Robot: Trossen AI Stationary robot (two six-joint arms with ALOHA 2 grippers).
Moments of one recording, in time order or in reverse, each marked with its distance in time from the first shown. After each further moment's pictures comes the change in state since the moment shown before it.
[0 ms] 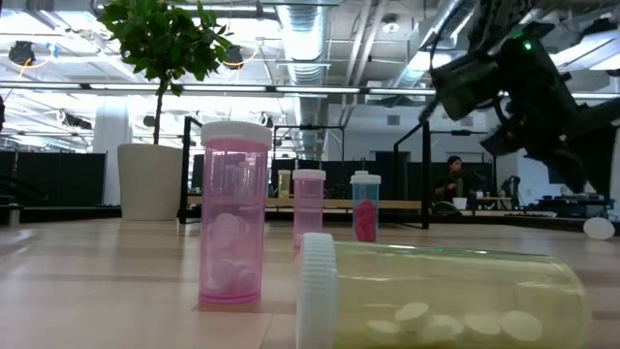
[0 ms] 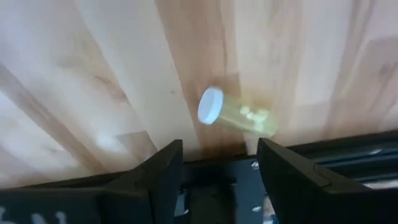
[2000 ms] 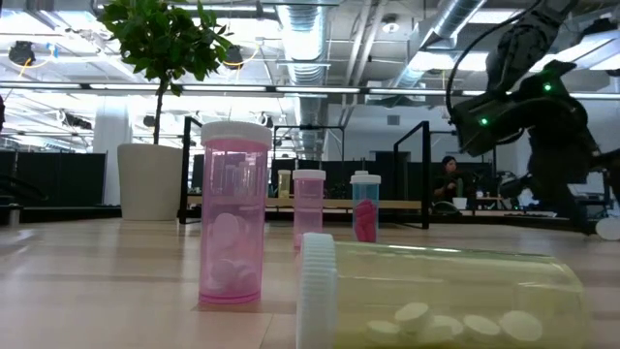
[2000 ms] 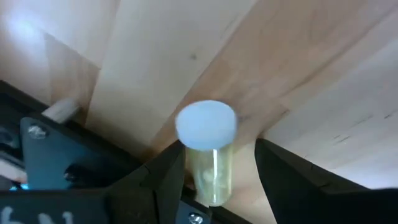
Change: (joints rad) left arm -0.003 0.000 0.000 -0.003 -0.017 0.091; right arm -0.059 -0.001 -0.233 0.240 0.037 -0.875
